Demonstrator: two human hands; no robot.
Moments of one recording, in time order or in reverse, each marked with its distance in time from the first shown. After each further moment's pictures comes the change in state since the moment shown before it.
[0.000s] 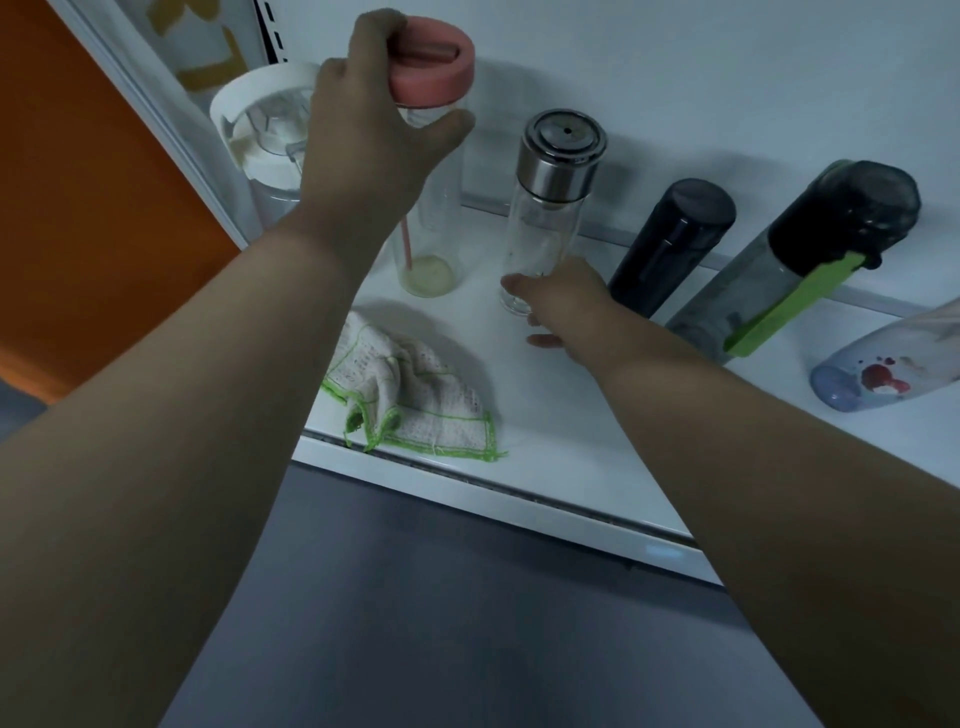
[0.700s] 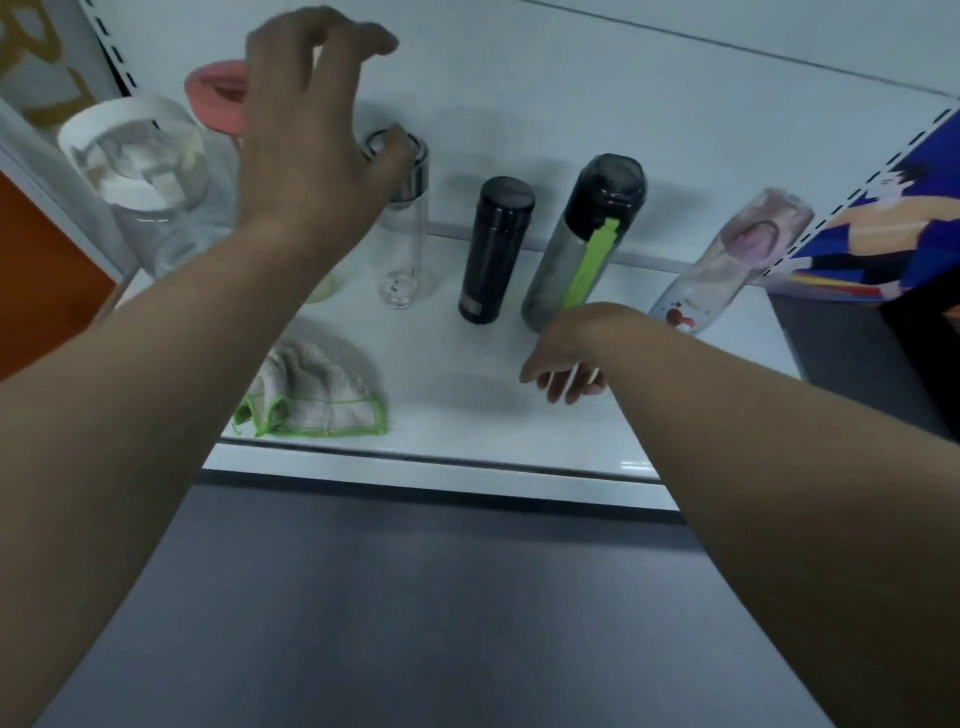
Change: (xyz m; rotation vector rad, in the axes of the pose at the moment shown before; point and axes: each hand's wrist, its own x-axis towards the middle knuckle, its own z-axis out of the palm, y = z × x) left_hand -0.049 0.107 -0.005 0.101 0.055 0.330; right_hand -0.070 0.047 -0.137 -0.782 -0.334 0.373
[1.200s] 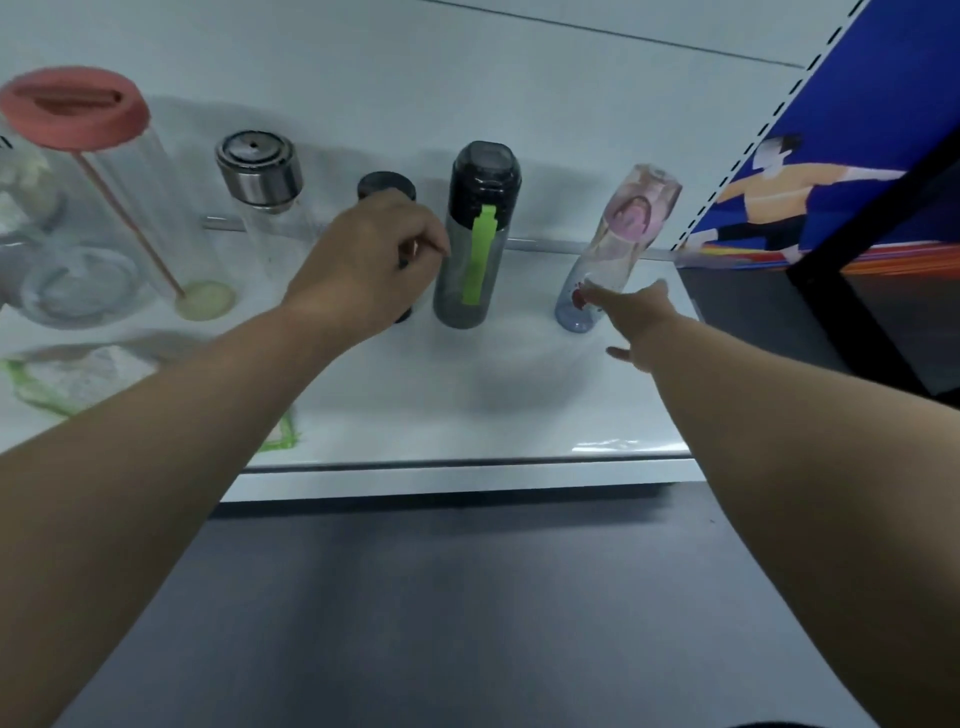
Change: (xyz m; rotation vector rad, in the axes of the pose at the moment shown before) left_hand -0.041 0.080 0.067 -0.327 -0.509 0.031; right_hand 0.012 0.150 -0.039 1.139 0.637 0.010
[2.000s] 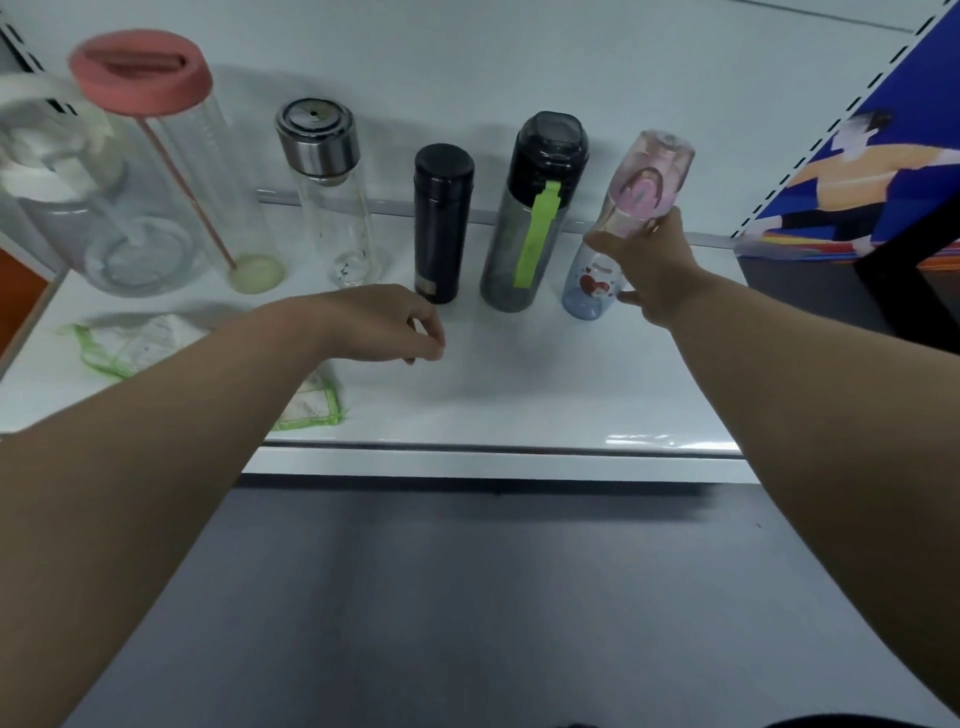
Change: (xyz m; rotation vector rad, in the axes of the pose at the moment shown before) left_hand -0.028 -0.046 -0.009 0.064 -0.790 -0.431; right_hand 0.005 -0.027 0.043 0.031 -0.135 -0.305
